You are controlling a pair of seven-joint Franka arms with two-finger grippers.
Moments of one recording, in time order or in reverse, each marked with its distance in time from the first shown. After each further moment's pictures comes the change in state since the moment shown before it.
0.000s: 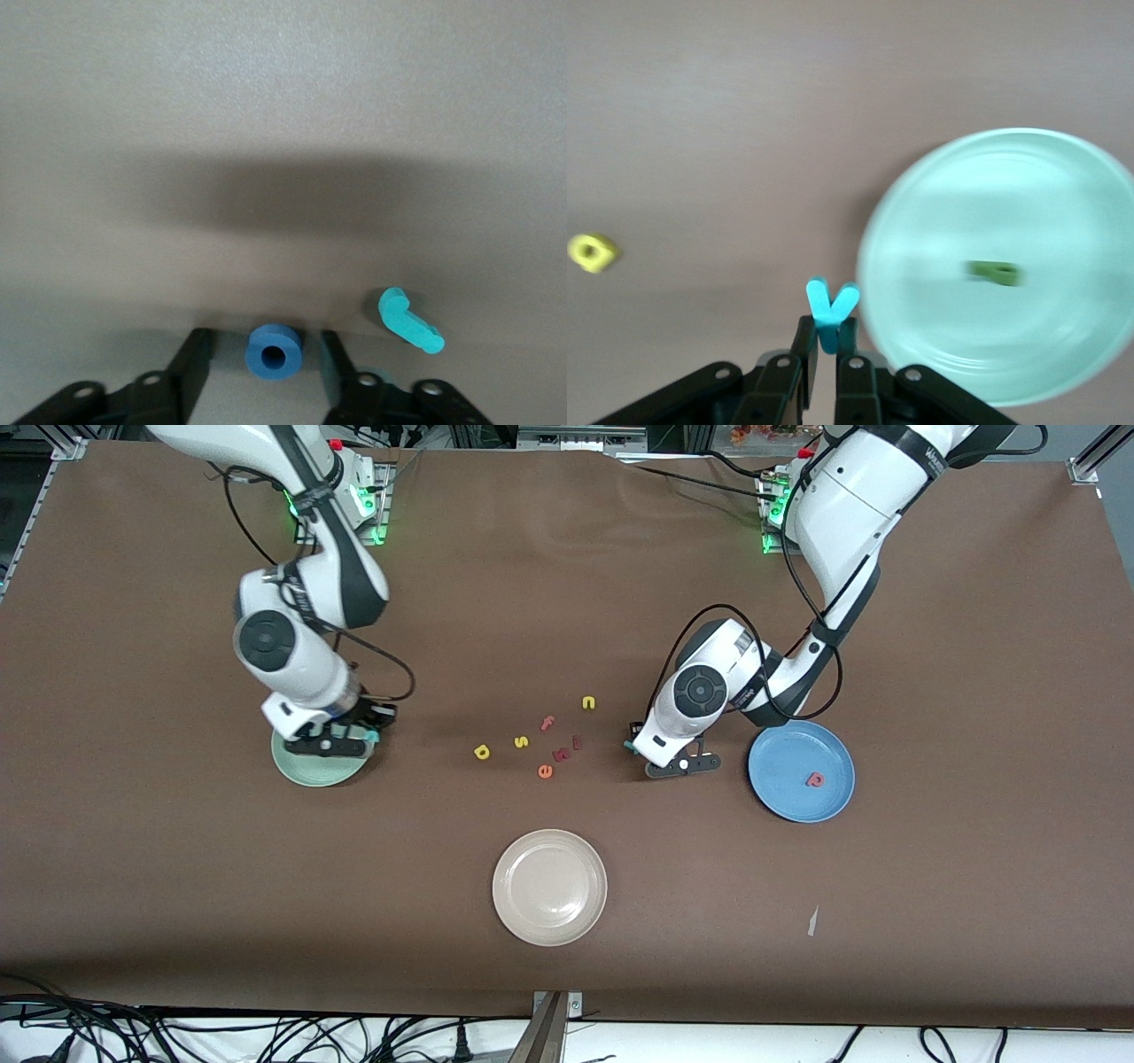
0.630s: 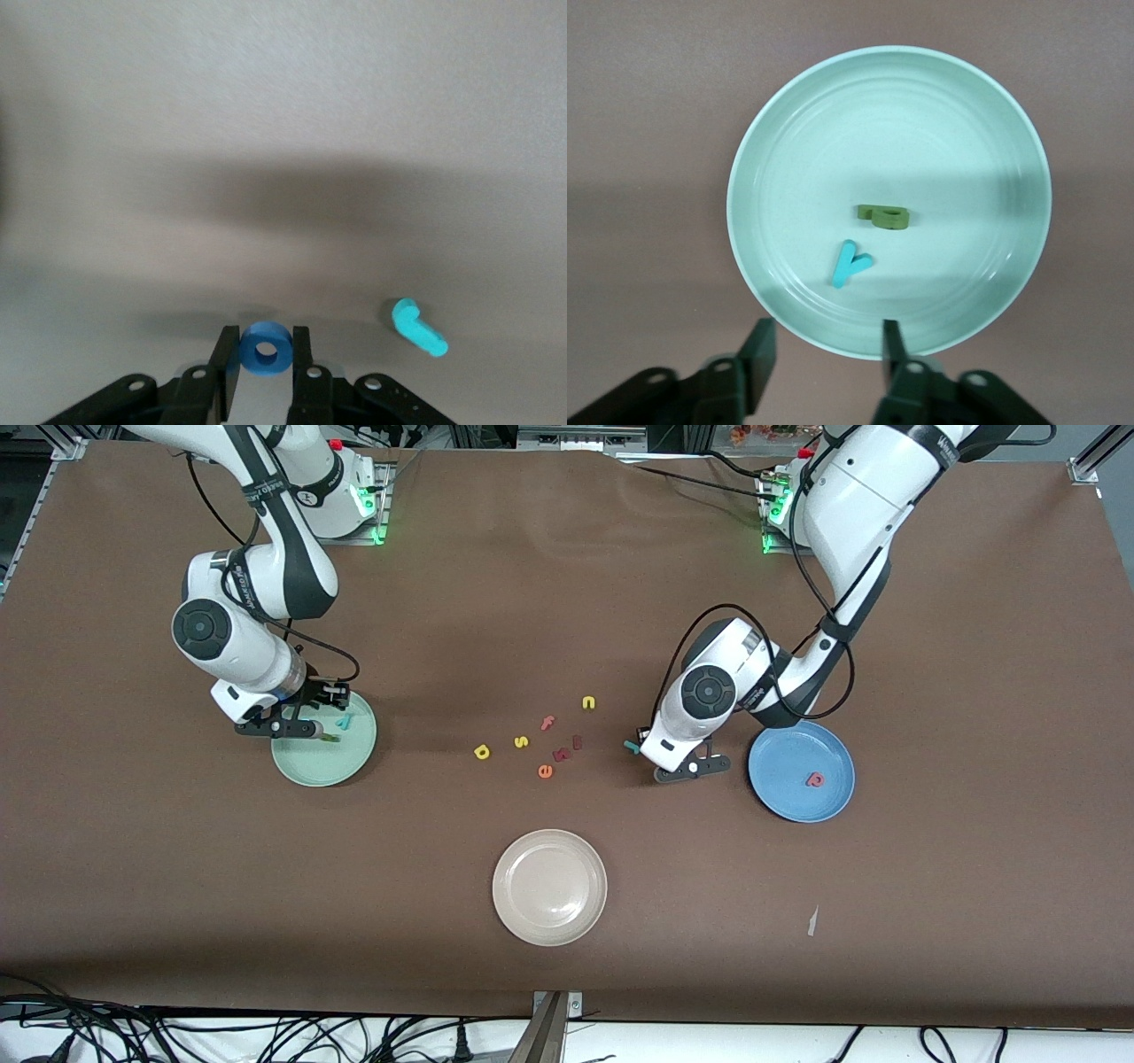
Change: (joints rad) left arm 0.020 -0.036 0.001 0.041 0.000 -0.109 0.016; right arm -0.066 -0.068 -0.027 -0.131 -0.002 0.006 -0.097
